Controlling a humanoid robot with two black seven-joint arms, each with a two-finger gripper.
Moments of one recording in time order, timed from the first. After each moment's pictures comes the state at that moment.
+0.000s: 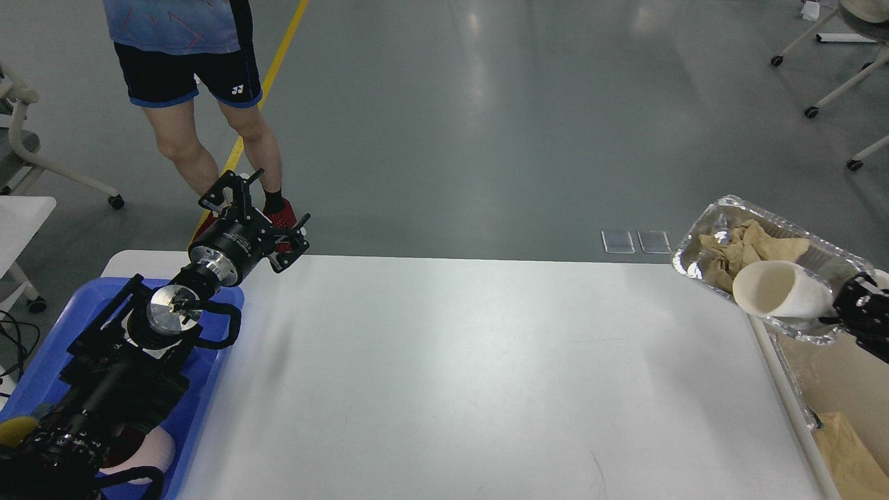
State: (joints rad) left arm -0.64 0.09 -1.24 -0.65 0.20 -0.32 0.11; right arm 0.81 -1.06 0.13 0.99 -0.27 0.41 -0.19
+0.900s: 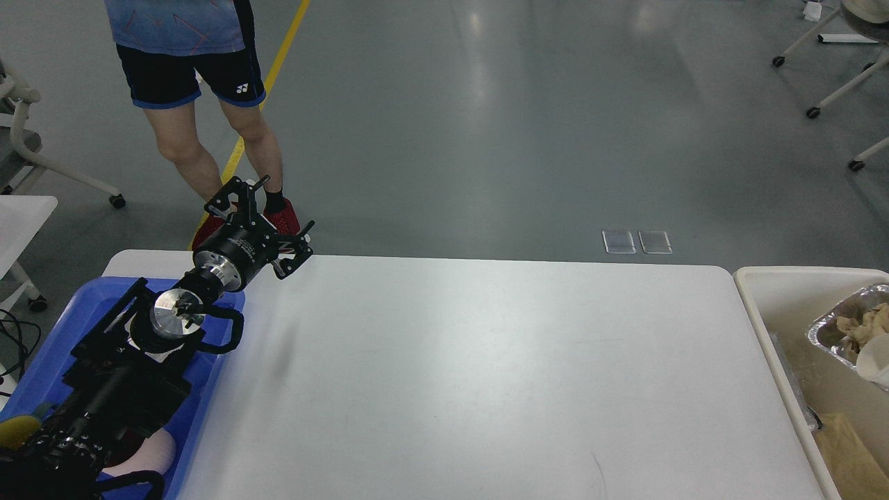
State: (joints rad) left arm -0.63 0.09 -1.22 -0.66 0.20 -0.31 0.12; right arm 0.53 -0.80 0.29 0.28 -0.17 0.37 -0.19
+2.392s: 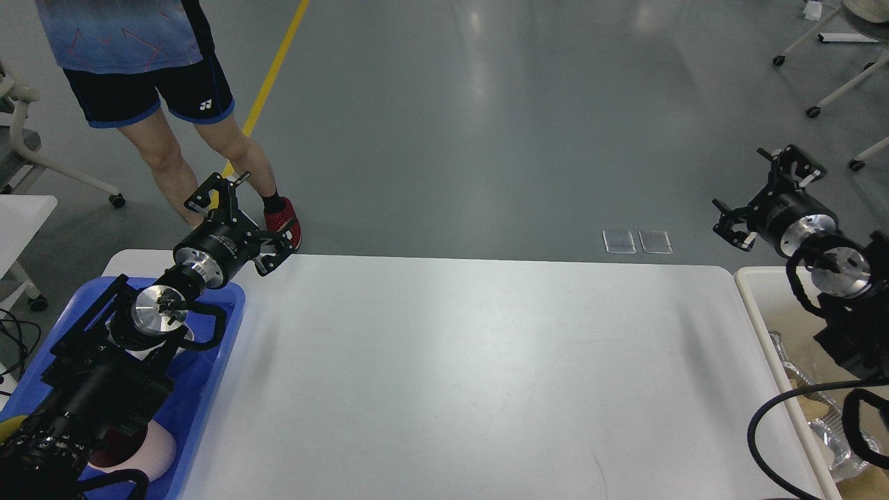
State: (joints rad) left arm -0.63 0.13 -1.23 -0.67 0.20 -0.29 0.12; right arm 0.88 -0.33 1.05 0.27 -0.14 0.38 0.04
